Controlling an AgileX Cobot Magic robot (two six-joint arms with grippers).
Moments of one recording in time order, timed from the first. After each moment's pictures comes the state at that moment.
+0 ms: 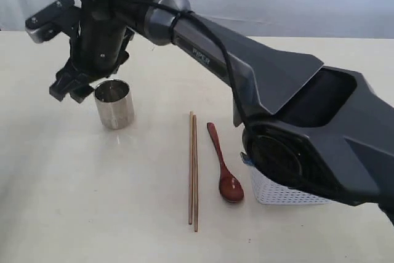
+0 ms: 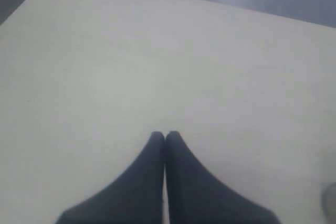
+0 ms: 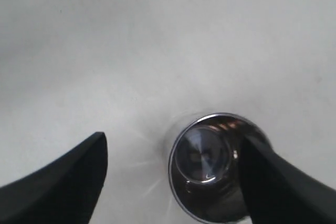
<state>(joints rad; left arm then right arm) 0.07 1.20 -0.61 0.82 0.14 -0.97 0.87 2.52 -2.55 0.06 1.19 -0.27</state>
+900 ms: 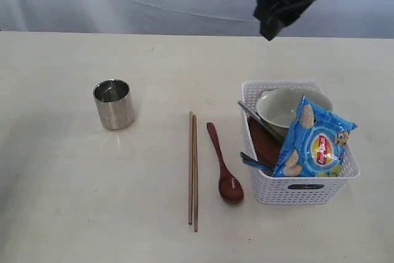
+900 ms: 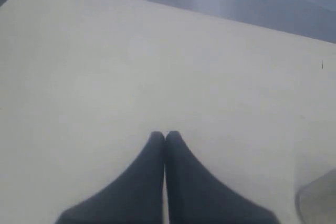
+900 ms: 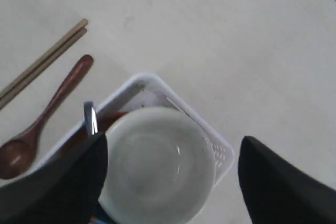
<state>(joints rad) 0.07 1.20 -0.59 0.80 0.06 -0.97 0.41 1.78 -1.75 -0.04 1.22 -0.42</state>
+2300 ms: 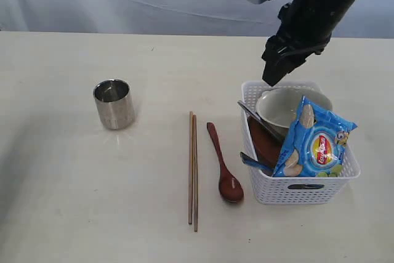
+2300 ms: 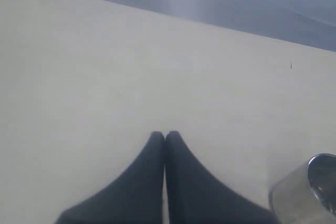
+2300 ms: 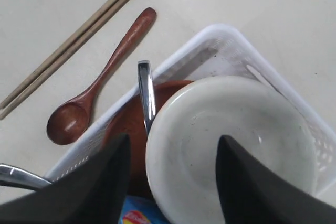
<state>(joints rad) 0.07 1.20 -0.56 0.80 -0.05 -0.97 0.31 1.83 -1.57 0.20 1.22 -0.60</state>
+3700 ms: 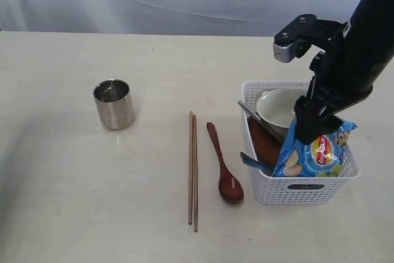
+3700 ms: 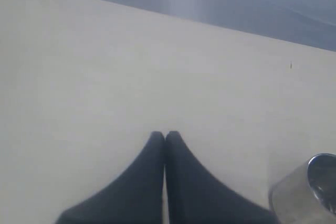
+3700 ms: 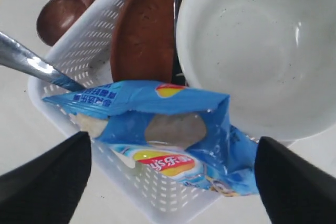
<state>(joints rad) 0.07 1.20 -0.56 0.80 -0.05 -0.97 0.32 1.59 -1.19 0.07 1.13 -0.60</state>
